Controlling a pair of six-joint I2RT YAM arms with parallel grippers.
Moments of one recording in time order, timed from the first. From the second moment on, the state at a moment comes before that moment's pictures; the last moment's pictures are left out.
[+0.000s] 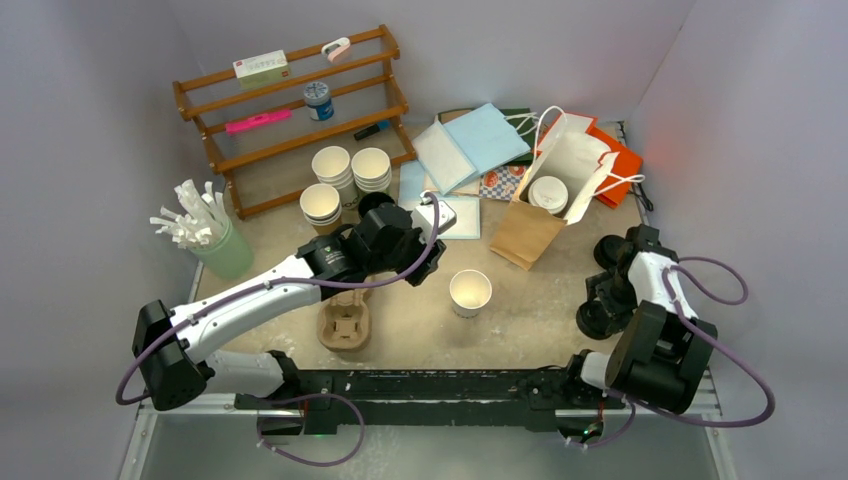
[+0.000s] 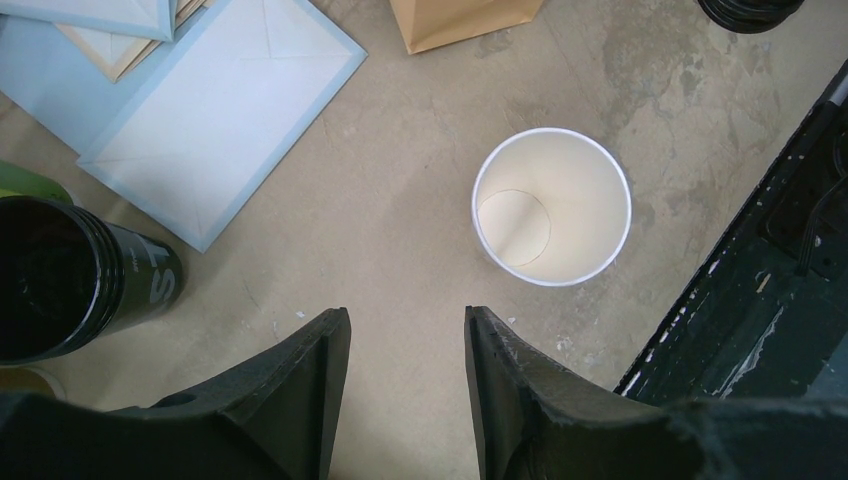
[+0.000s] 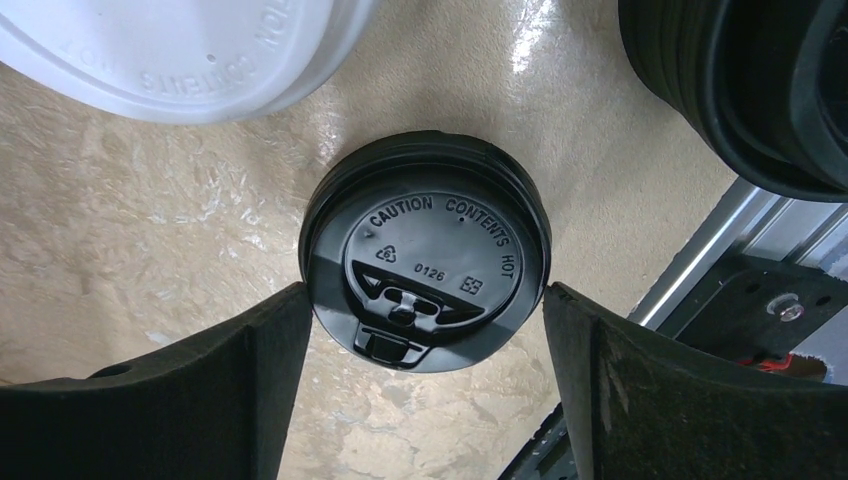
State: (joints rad) left arm -0.94 1.26 1.10 -0.45 -0.03 -0.04; right arm -0.42 1.28 0.73 -0.93 0.21 0.88
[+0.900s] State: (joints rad) left arm -0.94 1.26 1.10 -0.43 -0.02 -0.04; right arm -0.40 1.06 0.92 -1.10 -0.05 0.87
